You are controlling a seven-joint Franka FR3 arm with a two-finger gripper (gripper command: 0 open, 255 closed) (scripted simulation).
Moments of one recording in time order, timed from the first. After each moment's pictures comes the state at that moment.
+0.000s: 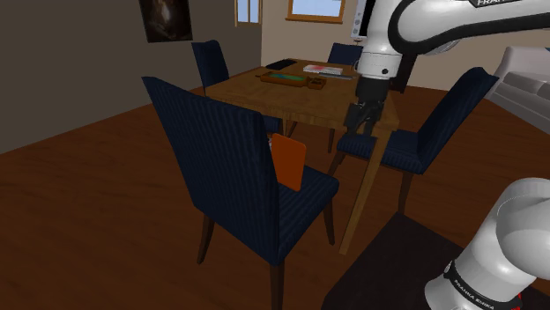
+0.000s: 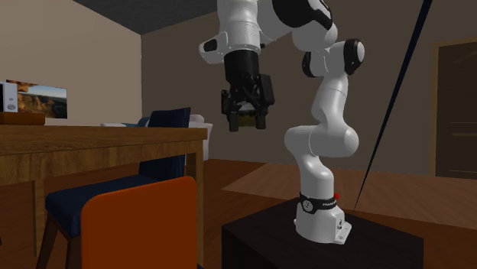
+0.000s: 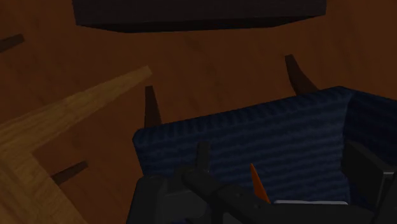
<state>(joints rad) 0.04 -0.56 0.02 -2.35 0.08 1.75 0.06</state>
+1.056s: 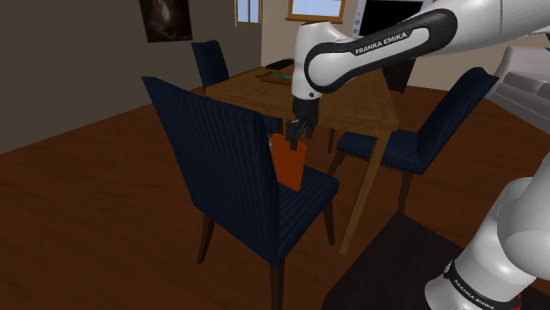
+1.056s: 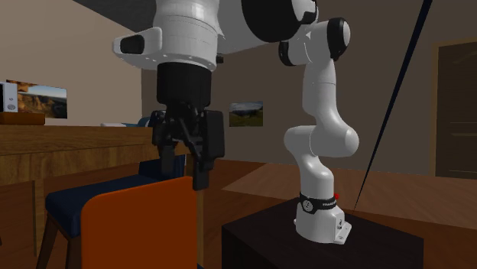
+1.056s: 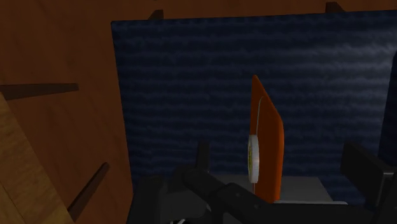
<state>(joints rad) 0.07 -0.04 0.11 -2.06 -0.07 2.02 0.04</state>
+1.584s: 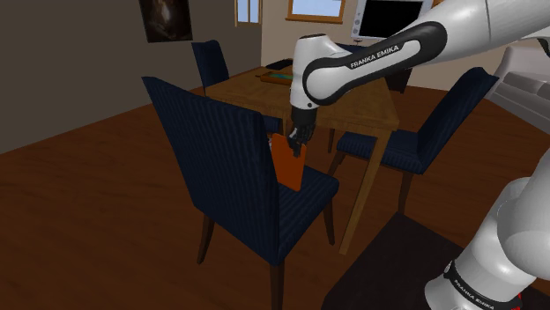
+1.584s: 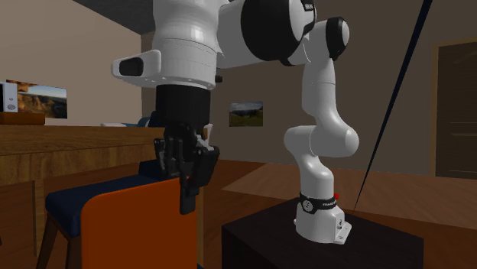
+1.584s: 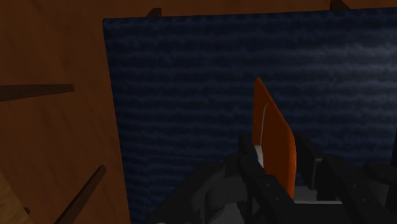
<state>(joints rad) 0.07 -0.02 0.11 -2.10 -0.07 2.09 0.04</state>
